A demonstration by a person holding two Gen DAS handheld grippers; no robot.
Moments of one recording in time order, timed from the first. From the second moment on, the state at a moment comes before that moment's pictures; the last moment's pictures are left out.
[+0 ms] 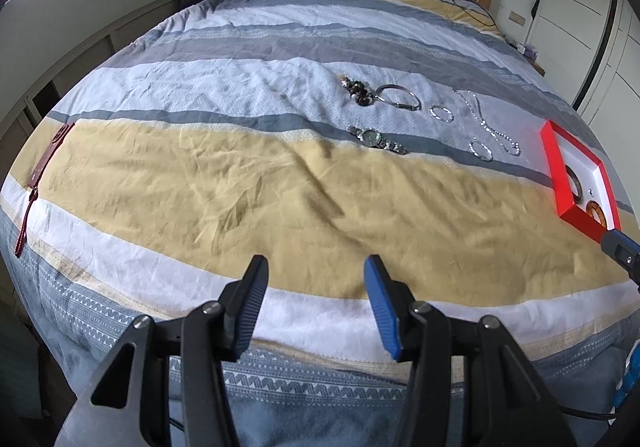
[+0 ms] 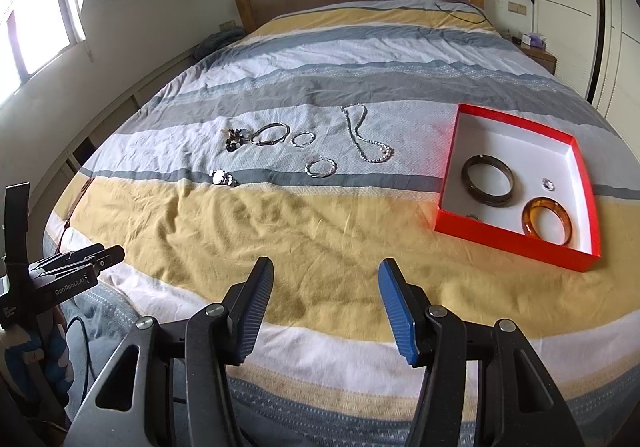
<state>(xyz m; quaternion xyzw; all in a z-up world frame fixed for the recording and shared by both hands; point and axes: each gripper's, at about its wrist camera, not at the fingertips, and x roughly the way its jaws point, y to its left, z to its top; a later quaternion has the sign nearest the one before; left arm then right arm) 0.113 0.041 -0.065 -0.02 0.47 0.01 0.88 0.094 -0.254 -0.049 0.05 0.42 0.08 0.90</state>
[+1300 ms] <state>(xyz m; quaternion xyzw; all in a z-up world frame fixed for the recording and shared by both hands) 0.340 0.031 -0.094 -0.05 0.48 -0.05 0.87 0.287 -0.265 -0.081 0.01 0.44 0.10 0.89</state>
